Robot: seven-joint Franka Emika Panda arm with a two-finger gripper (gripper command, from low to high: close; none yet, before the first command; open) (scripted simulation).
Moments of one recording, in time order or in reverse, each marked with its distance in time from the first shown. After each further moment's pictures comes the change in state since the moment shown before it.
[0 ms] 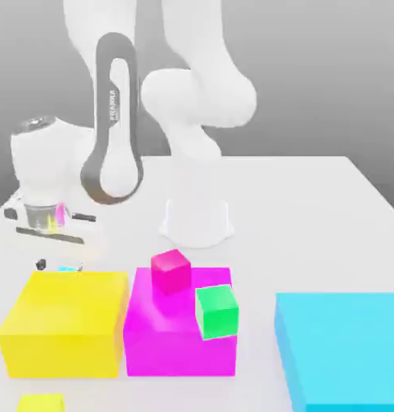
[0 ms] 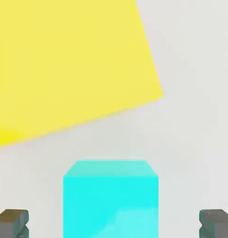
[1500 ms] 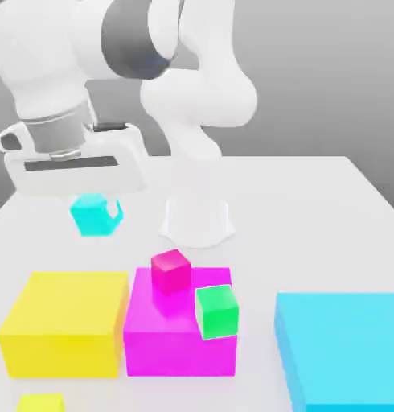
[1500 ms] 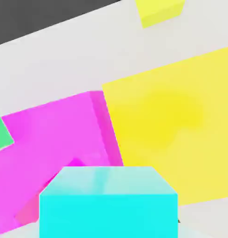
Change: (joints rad) arm 0.240 -0.611 0.153 0.257 -0.153 -1.002 0.681
